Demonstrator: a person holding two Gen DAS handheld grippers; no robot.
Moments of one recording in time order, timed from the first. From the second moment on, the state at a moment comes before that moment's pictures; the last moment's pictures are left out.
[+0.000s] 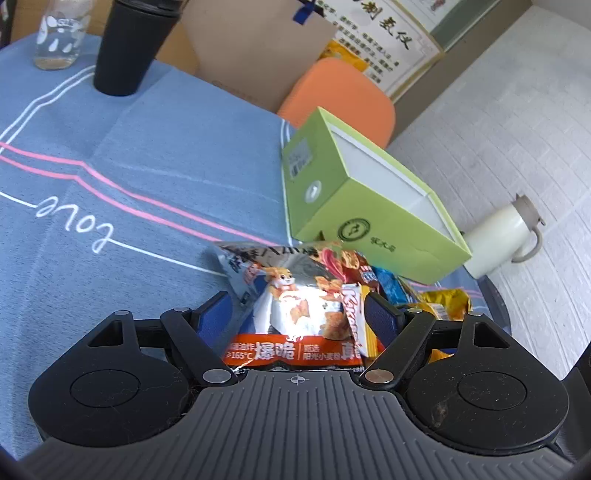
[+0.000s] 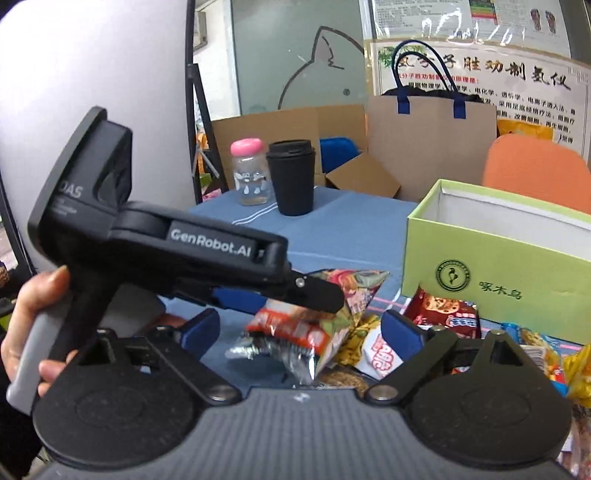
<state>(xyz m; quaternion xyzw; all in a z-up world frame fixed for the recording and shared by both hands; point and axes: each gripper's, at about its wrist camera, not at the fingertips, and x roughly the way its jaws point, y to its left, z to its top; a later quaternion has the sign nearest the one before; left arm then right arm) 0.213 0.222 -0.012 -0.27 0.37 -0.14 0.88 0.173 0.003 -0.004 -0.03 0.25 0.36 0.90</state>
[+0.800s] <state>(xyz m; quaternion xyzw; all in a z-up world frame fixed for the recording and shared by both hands) 0.202 0.235 0.000 -0.26 0.37 -0.13 0.88 0.175 0.042 -0.008 -0.06 0.22 0.38 0.90</state>
